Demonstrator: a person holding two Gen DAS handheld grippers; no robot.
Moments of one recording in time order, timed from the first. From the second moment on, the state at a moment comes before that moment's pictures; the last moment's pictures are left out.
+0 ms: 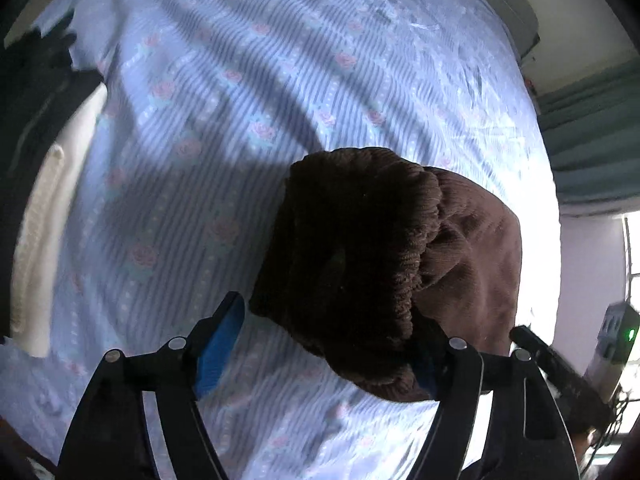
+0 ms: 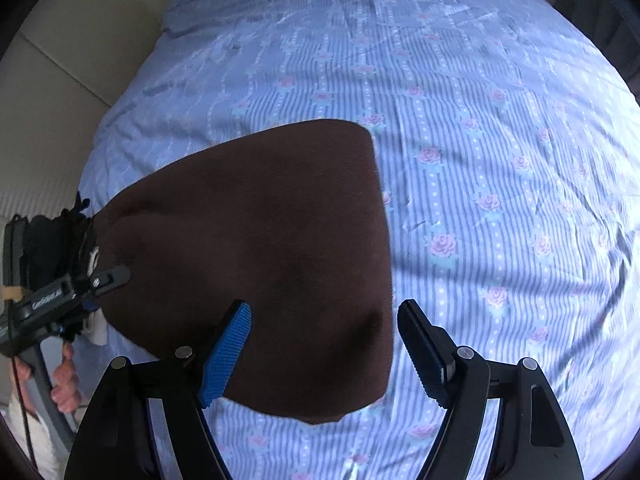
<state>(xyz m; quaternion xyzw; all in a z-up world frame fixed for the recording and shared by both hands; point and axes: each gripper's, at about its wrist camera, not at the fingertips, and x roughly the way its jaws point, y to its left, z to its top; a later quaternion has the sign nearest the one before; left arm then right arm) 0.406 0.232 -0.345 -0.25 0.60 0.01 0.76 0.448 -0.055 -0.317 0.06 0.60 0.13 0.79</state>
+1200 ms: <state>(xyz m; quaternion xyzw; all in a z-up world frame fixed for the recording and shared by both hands) 0.411 0.252 -0.426 -0.42 0.59 -0.03 0.68 0.489 -0.059 -0.408 0.12 0.64 0.12 0.75</state>
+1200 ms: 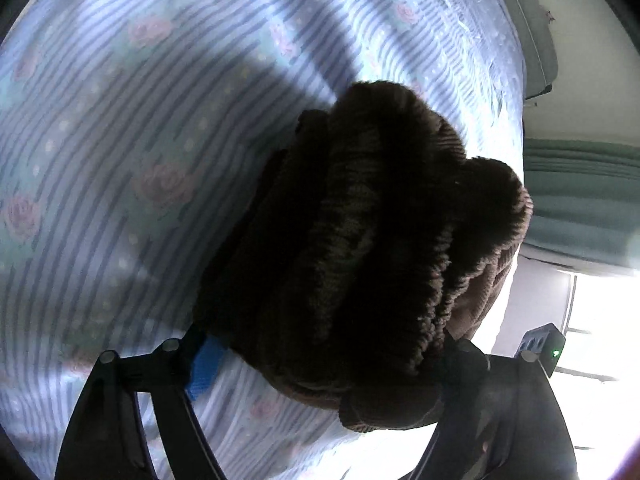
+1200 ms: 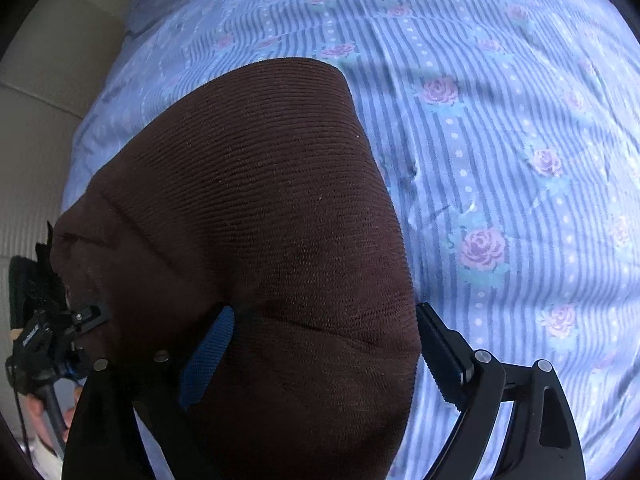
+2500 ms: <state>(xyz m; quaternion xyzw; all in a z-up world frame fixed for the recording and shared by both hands) 0.267 0.140 -0.201 -0.25 0.48 0.01 0.84 0.329 -0.097 -0.198 0.06 0.52 0.21 0.83</state>
